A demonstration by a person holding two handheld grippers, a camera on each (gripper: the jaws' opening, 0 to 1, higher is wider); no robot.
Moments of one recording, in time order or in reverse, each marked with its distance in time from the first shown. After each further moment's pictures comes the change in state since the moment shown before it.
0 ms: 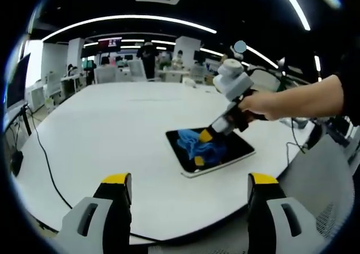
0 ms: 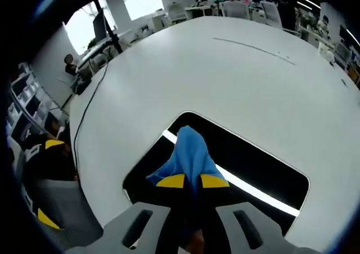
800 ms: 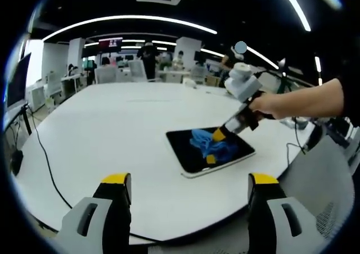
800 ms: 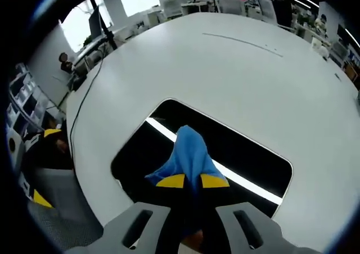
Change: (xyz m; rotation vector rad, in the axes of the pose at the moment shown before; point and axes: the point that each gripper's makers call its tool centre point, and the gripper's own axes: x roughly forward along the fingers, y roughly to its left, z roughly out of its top) left arm 0.000 0.000 0.001 -0.004 -0.004 0.004; right arm -0.019 -0.029 -0.024 0.031 0.027 -0.024
